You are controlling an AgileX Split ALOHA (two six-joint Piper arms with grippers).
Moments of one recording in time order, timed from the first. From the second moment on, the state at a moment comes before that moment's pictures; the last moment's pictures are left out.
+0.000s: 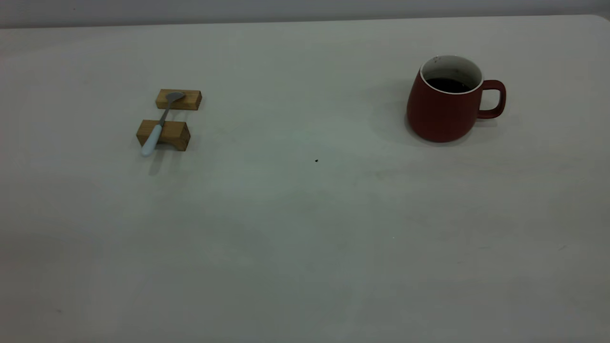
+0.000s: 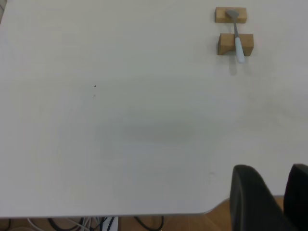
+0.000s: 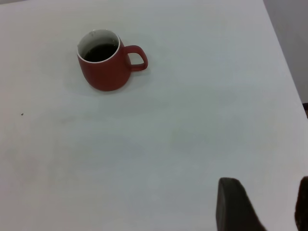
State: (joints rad) left arm -0.03 -0.02 -0.49 0.06 1.13 -0.01; right arm 0.04 0.02 -0.47 -0.04 1.14 0.13
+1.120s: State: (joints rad) left arm -0.03 -0.02 -0.49 0.06 1.13 -0.01; right arm 0.04 0.80 -0.58 0.00 0.61 -0.23
